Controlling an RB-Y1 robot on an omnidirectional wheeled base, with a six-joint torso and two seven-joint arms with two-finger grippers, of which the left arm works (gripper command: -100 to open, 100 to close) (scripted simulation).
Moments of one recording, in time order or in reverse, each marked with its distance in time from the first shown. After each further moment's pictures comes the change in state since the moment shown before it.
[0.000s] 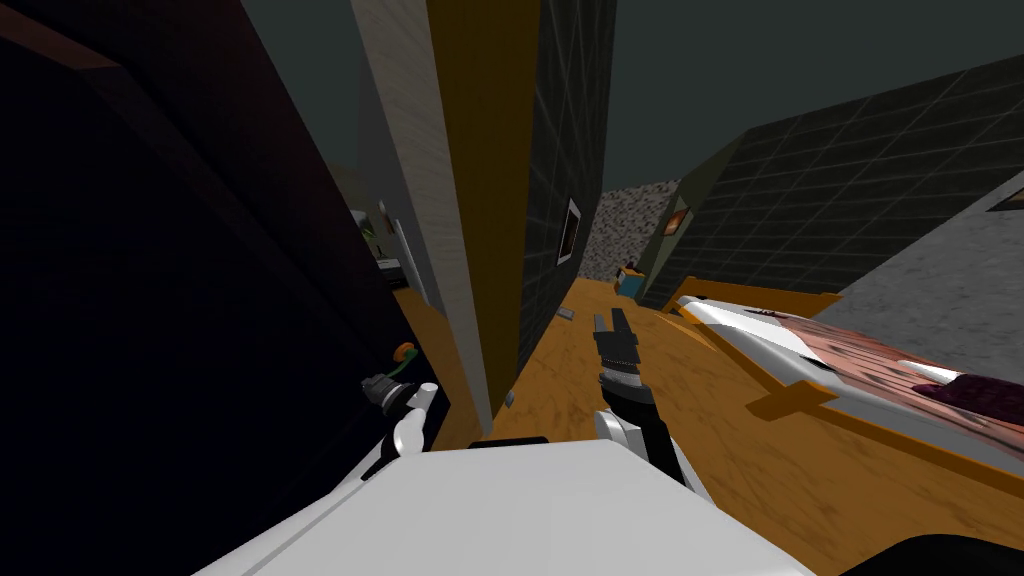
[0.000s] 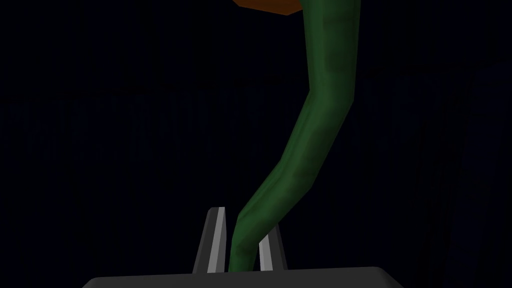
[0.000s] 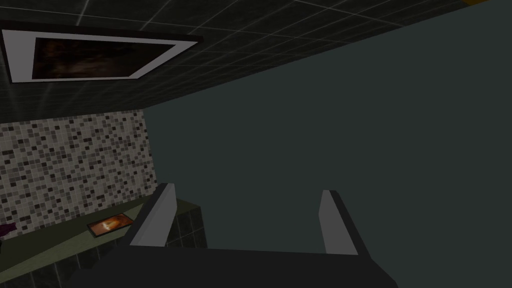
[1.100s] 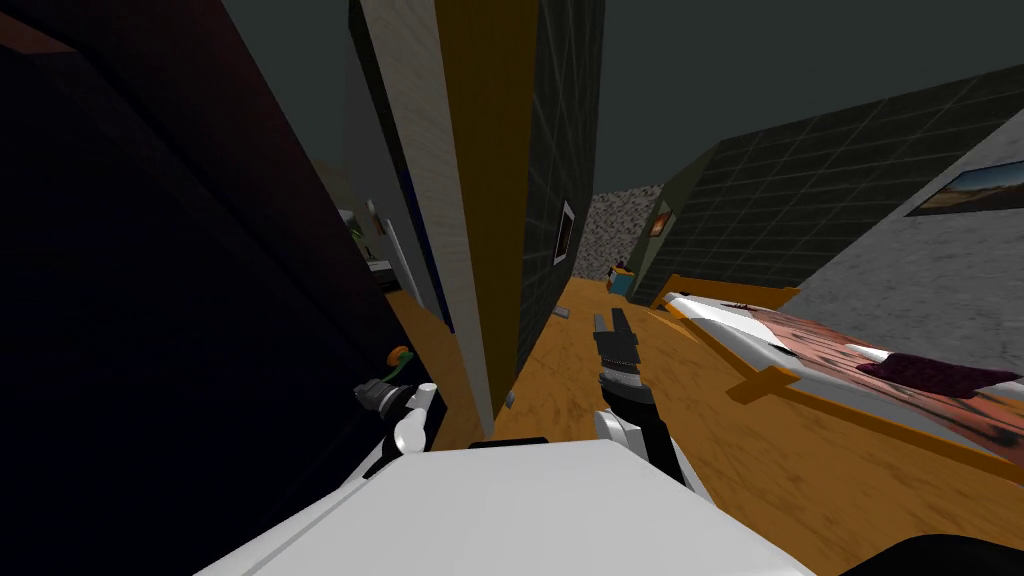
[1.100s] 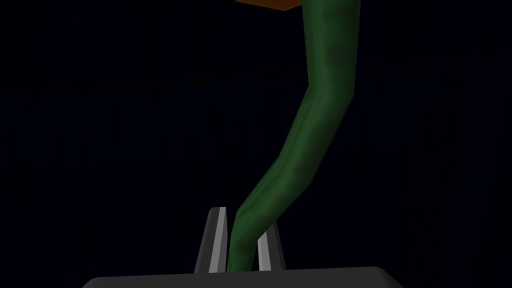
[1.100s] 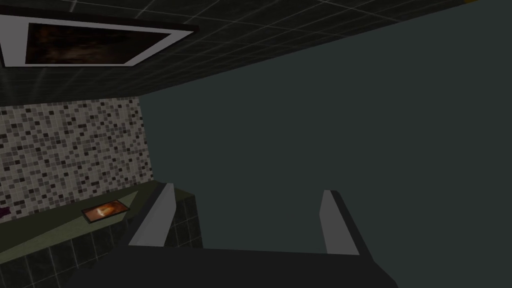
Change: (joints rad) arm -0.008 -0.019 0.056 -0.025 0.027 -0.015 -0.044
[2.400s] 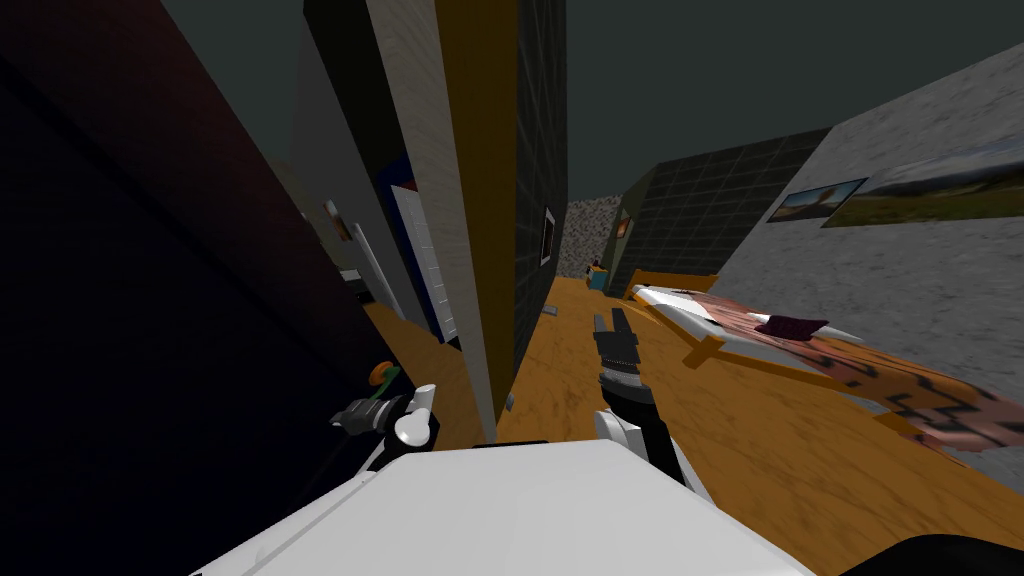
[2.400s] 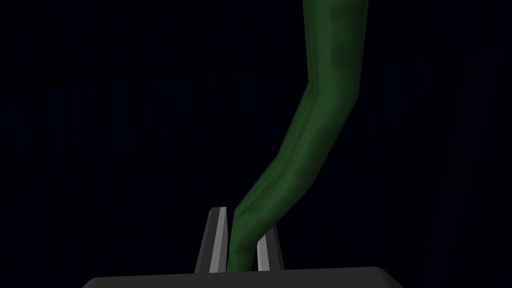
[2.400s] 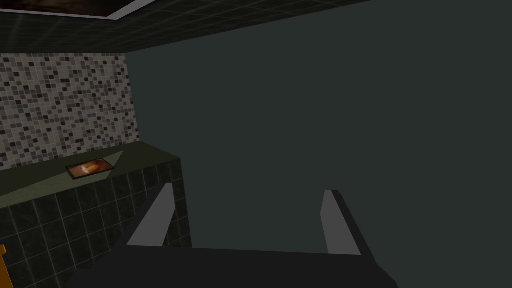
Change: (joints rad) arm -0.036 -0.040 0.168 -0.007 0.079 -0.104 -0.102
